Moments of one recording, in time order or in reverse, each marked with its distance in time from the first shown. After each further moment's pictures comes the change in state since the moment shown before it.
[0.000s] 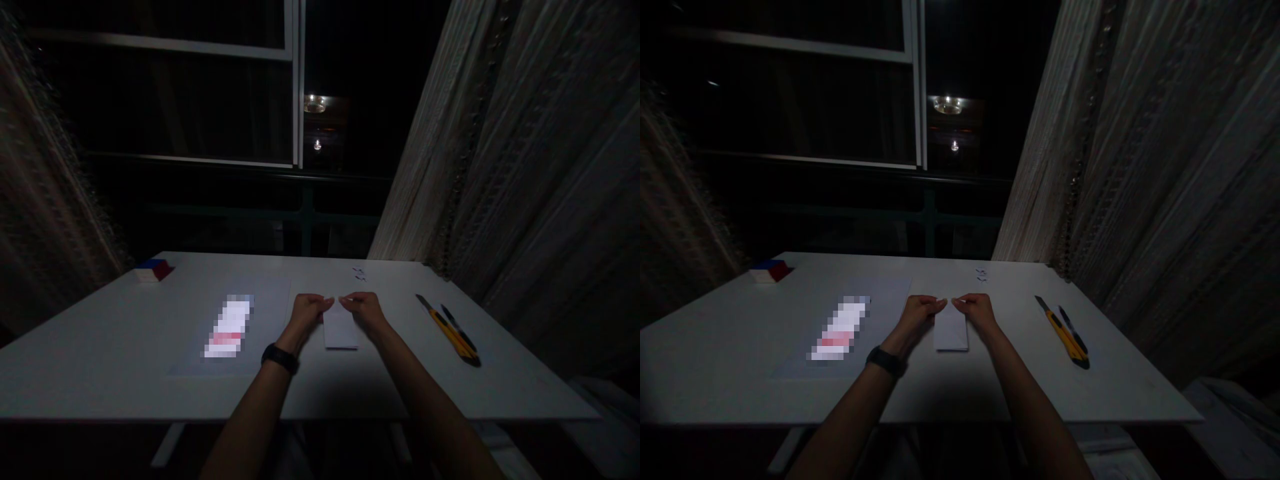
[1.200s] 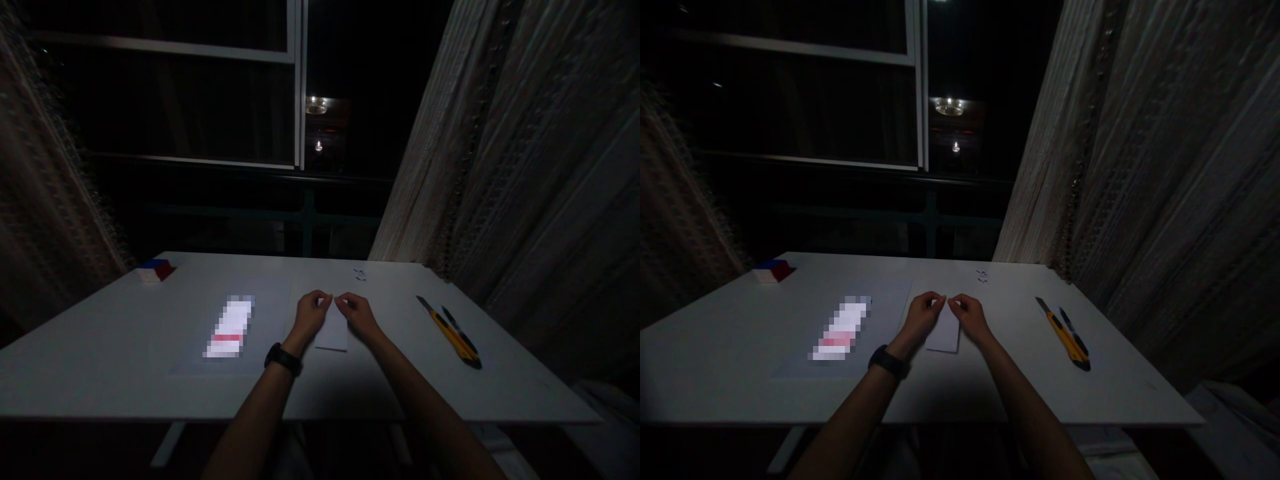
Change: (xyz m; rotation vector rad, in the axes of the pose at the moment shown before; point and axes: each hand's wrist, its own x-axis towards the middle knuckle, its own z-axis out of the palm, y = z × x) left_hand 0.010 -0.011 -0.003 0.522 0.169 0.332; right_hand -0.002 0.006 0.012 -0.209 -0.062 -0.229
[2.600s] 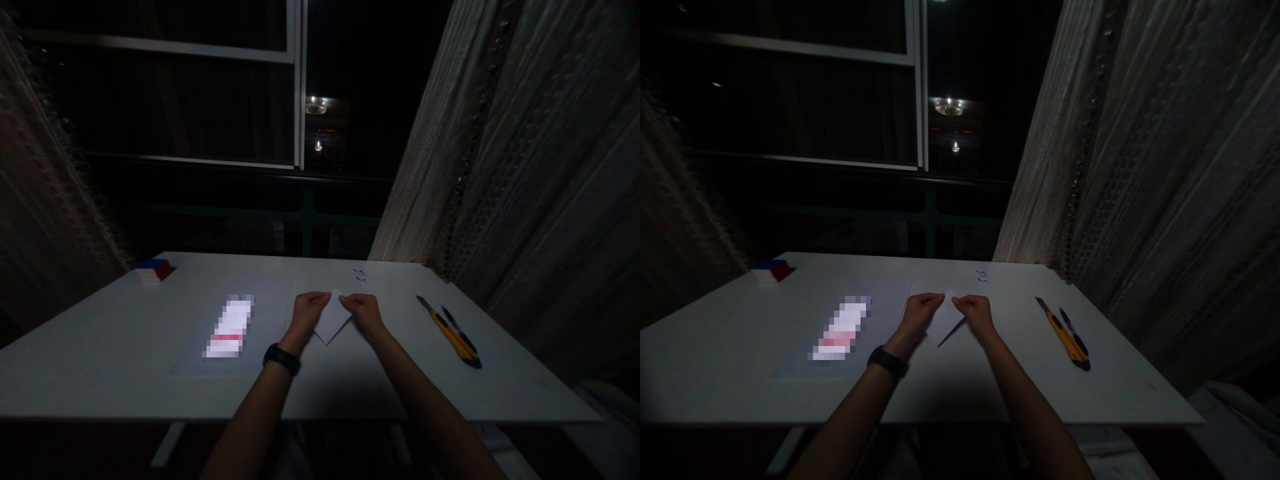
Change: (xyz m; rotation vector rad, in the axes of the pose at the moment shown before) left_hand -0.003 0.011 -0.002 -0.407 0.001 -0.259; right_hand 0.001 0.001 -0.008 0.109 0.109 0.133
